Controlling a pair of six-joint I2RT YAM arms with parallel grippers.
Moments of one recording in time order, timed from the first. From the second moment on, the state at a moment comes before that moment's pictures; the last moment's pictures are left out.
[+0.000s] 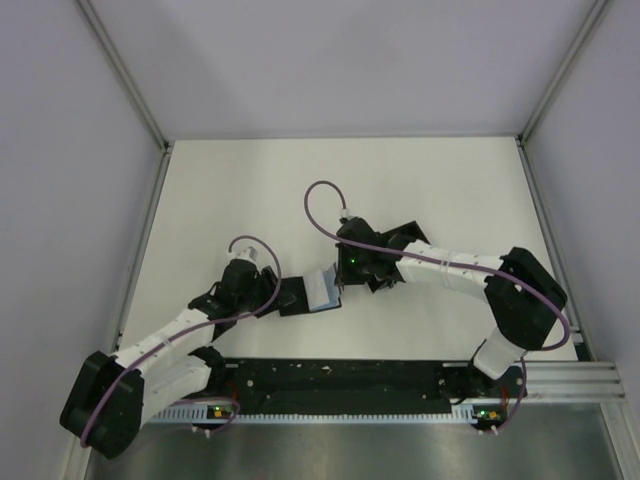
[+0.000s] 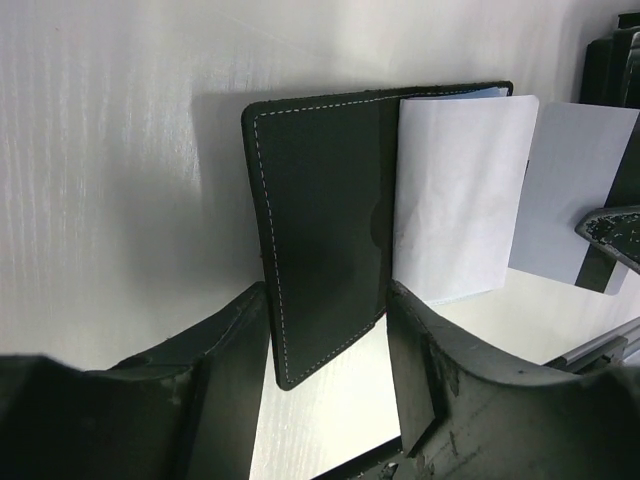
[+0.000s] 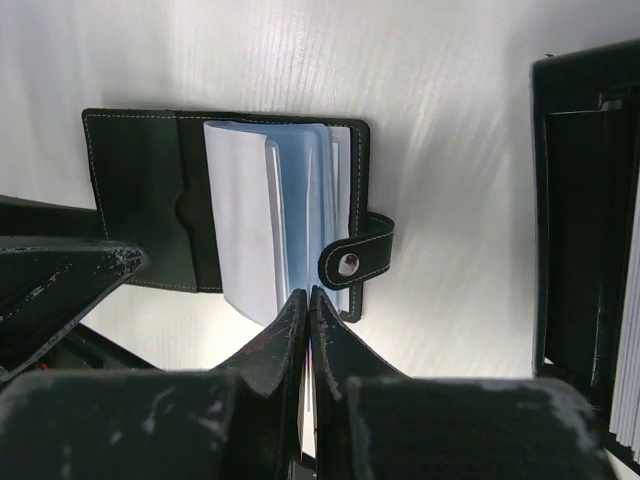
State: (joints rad) left arm -0.48 0.96 0.30 -0.13 0.14 -0.88; right arm 0.88 1.63 1.04 -0.35 -0.01 0.75
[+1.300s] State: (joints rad) left arm -0.48 1.05 0.32 -0.12 0.14 -0.81; right arm 0.88 1.68 1.02 -0.35 0.02 0.74
